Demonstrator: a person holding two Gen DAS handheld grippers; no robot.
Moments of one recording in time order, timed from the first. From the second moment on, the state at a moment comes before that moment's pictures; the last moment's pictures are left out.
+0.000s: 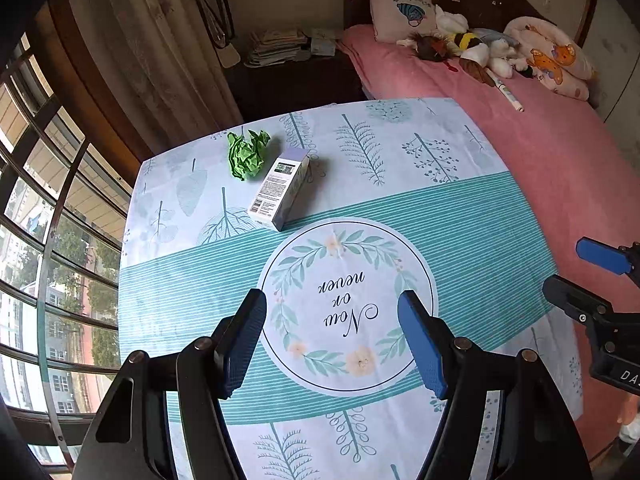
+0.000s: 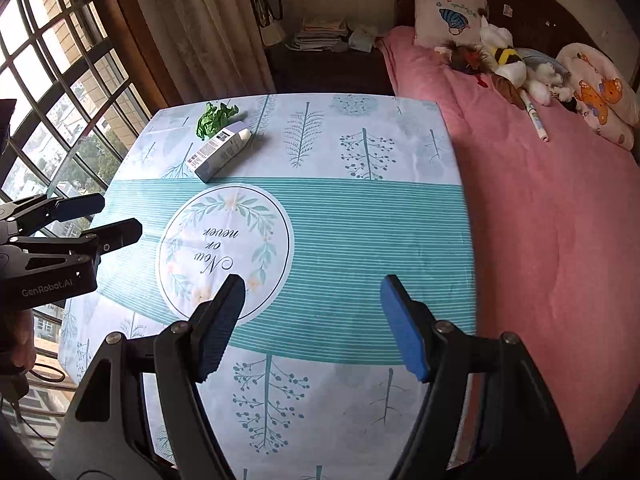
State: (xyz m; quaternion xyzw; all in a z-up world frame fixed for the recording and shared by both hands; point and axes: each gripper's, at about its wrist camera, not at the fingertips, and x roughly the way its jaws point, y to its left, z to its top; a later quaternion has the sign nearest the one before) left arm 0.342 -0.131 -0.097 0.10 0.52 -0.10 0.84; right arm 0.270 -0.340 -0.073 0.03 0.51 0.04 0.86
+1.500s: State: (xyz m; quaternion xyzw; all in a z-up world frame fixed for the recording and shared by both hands) left arm 0.492 -0.007 -0.206 -0.05 0.57 0.03 0.82; right arm 0.582 -0.187 -0.193 0.05 0.53 0.24 0.81
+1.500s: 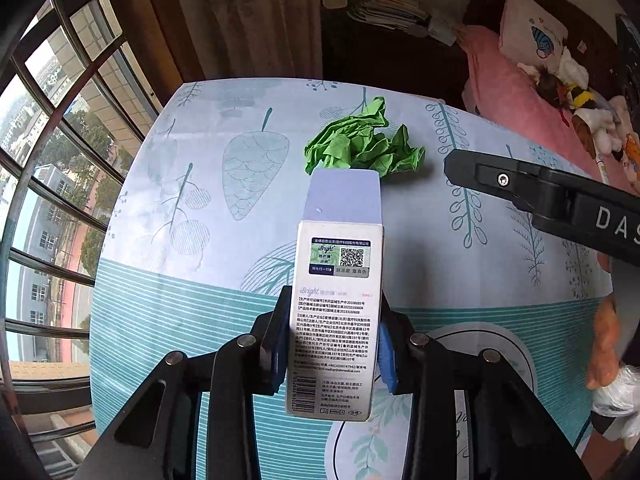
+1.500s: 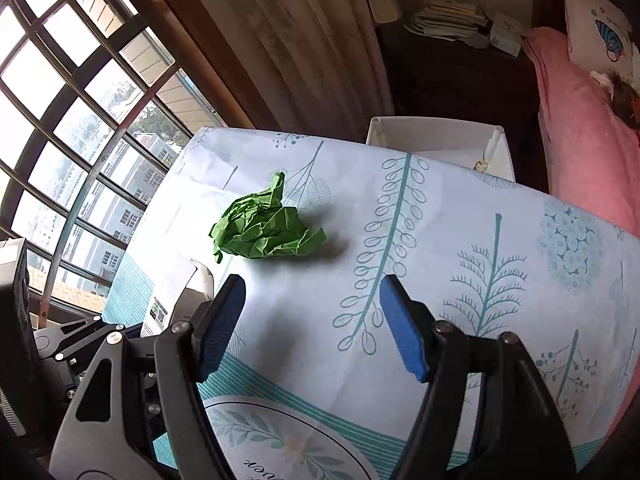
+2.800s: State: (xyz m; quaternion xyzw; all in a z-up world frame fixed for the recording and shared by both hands) left arm 0.159 0.094 -0.126 -0.11 0.54 0.01 0.84; right arm 0.290 -0.122 -0.129 0.00 0.53 0.24 0.82
